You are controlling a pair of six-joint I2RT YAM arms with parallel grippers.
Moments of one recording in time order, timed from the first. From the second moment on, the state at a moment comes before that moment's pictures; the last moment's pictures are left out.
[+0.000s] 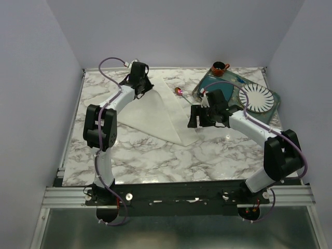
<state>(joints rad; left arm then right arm) -0.29 1.99 1.58 -0.23 -0.06 -0.72 0.45 1.56 1.06 -0.39 -0.24 0.31</state>
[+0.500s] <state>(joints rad) -0.29 2.26 1.89 -0.28 0.01 -0.66 0.44 1.61 1.06 -0.40 -0.24 0.30</state>
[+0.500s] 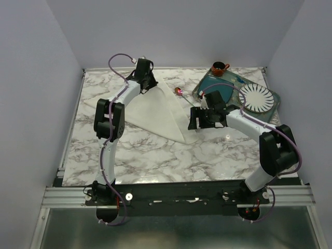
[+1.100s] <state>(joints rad) -0.28 2.41 2.13 -0.30 0.01 -0.66 0.42 1.64 1.06 -0.40 -0.24 0.30</state>
